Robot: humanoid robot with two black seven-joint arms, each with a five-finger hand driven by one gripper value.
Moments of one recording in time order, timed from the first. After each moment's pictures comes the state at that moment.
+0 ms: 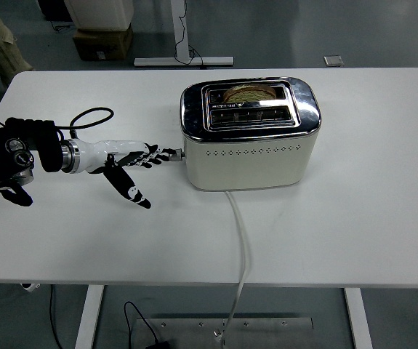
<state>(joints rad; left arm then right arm) -1.01 0.63 -0.25 -1.21 0.84 -0.39 0.08 -0.03 0.00 0.29 0.07 -0.32 0.06 0.22</state>
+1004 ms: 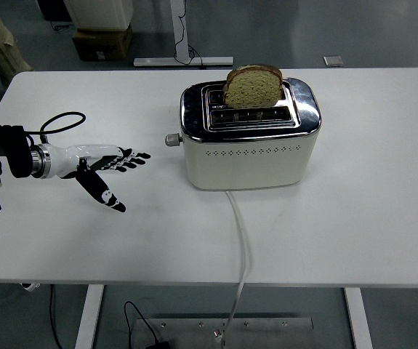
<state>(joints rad) -0.99 0.79 -0.25 -1.32 0.82 -0.39 0.08 -0.03 0.00 0.29 0.07 -0.32 0.06 0.22</state>
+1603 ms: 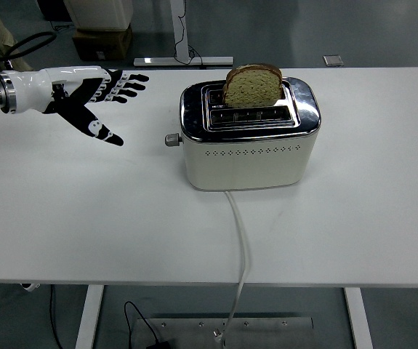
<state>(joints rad) -1.20 0.85 -0.32 -1.34 0.56 -0.43 0.03 -0.02 0.00 0.29 0.07 -0.32 0.06 0.22</state>
